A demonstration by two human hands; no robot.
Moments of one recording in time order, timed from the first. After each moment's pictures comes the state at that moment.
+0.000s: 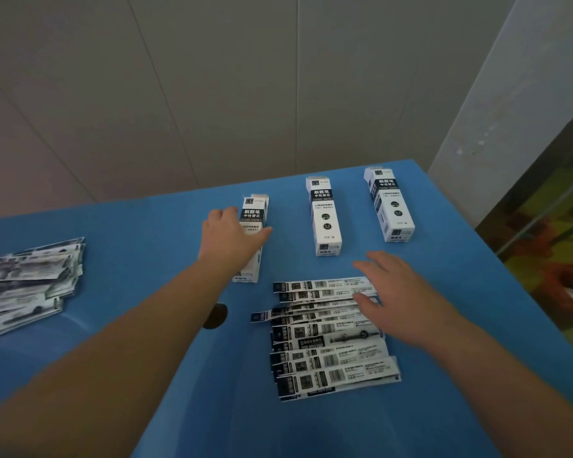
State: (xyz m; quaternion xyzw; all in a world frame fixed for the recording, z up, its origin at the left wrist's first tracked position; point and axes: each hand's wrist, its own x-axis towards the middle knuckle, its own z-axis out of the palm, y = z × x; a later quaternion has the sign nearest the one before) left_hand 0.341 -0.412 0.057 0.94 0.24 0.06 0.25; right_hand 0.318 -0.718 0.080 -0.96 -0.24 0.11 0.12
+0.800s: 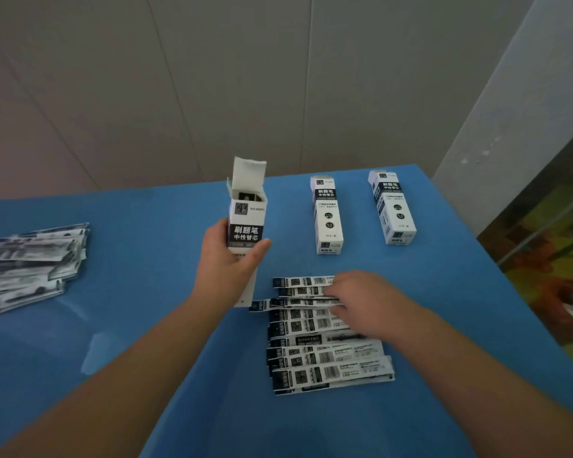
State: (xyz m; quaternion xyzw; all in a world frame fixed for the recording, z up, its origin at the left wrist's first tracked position) left_hand 0.267 -0.439 0.053 0.80 0.18 0.20 0.54; right_hand 0.323 -0.679 0.073 -0.91 -0.38 0.17 0.00
